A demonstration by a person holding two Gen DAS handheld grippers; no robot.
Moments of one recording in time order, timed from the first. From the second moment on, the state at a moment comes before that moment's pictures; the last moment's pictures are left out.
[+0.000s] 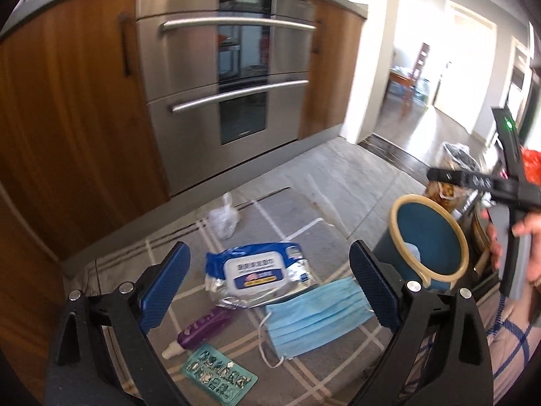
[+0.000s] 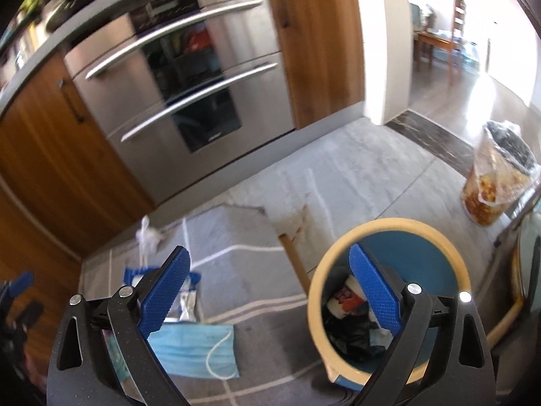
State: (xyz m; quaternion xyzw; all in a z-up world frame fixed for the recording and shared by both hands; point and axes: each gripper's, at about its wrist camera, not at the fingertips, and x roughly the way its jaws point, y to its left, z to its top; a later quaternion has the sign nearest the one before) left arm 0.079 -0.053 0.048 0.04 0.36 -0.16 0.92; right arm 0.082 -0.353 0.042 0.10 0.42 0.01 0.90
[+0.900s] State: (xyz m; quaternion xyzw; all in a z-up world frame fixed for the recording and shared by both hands) left arm 0.128 0.008 -0.026 0.03 0.45 -0.03 0.89; right arm 0.077 -0.255 -0.107 0.07 0.64 -0.02 0.77
